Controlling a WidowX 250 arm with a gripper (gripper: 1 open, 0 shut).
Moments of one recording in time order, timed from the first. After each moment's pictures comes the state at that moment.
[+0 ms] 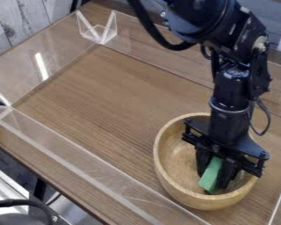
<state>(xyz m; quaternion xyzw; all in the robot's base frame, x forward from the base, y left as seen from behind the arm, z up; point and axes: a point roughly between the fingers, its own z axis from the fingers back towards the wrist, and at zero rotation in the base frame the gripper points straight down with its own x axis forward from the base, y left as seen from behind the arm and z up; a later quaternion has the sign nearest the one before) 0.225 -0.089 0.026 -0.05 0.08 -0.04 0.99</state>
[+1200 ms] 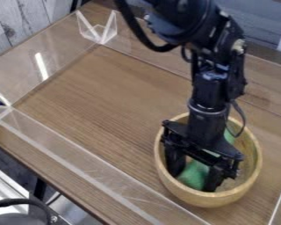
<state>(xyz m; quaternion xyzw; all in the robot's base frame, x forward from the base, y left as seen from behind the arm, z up) 0.212 -0.068 0.031 -0.04 0.12 -0.01 0.99</state>
